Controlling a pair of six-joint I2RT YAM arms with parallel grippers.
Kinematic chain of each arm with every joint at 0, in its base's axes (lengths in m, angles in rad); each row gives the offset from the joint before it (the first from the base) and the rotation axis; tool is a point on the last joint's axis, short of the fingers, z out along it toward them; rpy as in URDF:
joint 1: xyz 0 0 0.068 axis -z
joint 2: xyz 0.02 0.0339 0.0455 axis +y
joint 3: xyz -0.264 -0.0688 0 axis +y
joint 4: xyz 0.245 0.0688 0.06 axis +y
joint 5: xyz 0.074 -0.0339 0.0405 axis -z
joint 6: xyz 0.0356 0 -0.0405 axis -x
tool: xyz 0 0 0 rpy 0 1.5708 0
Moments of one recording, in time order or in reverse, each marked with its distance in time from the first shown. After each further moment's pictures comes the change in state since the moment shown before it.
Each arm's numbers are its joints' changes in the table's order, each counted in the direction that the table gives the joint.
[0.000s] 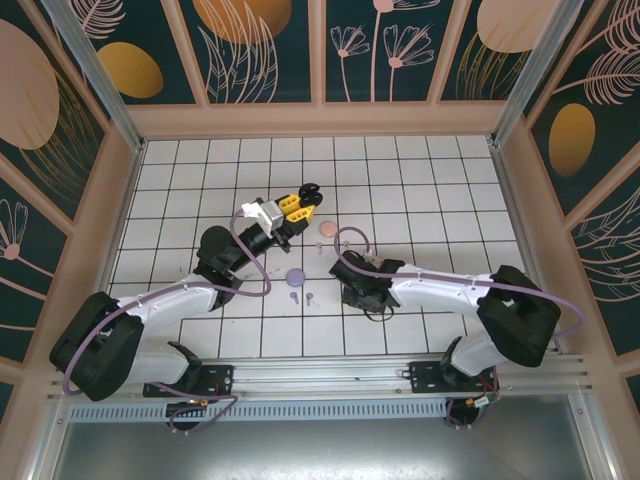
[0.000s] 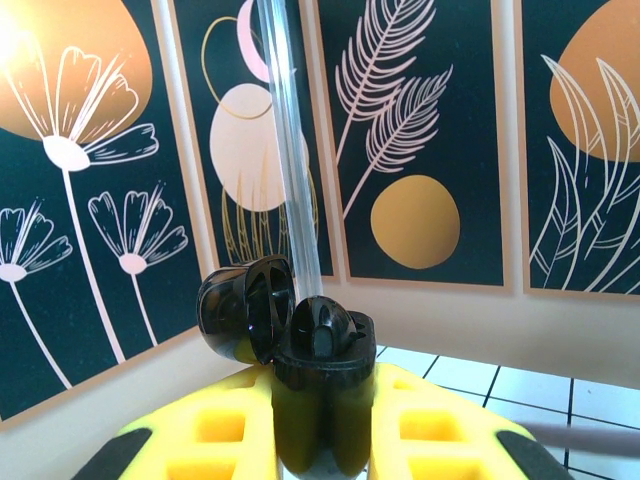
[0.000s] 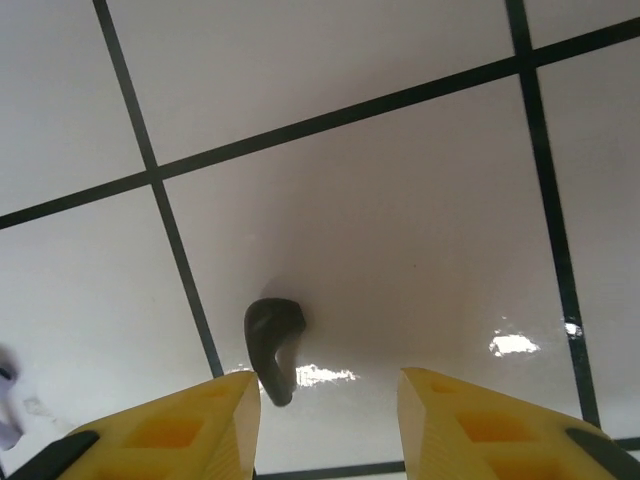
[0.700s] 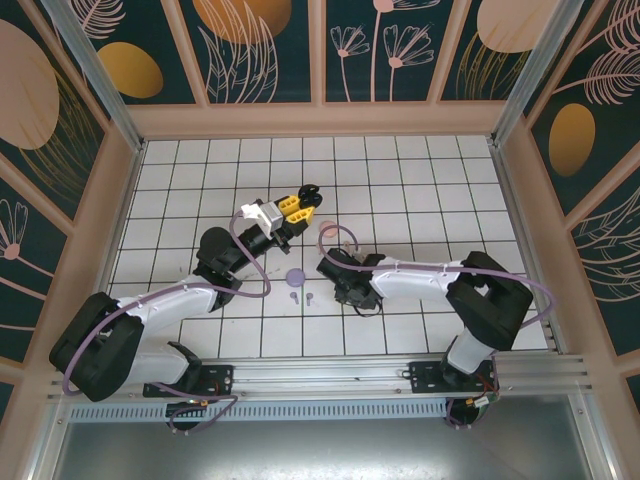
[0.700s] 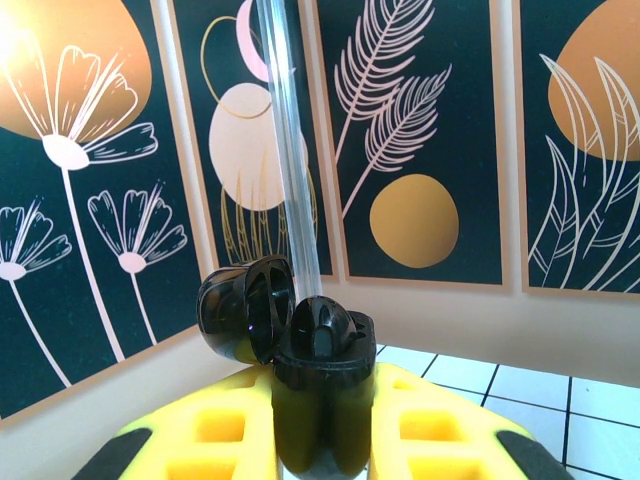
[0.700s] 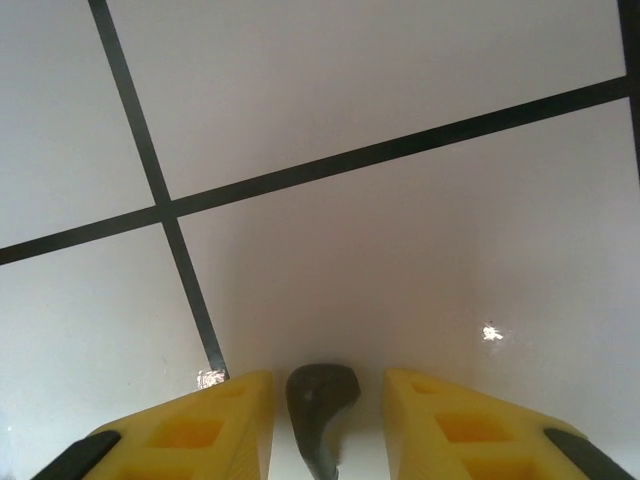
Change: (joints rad) left arm 0.000 -0.002 0.010 -0.007 0.001 0.000; right arm -0.002 0.153 -0.090 0.000 0.015 0.004
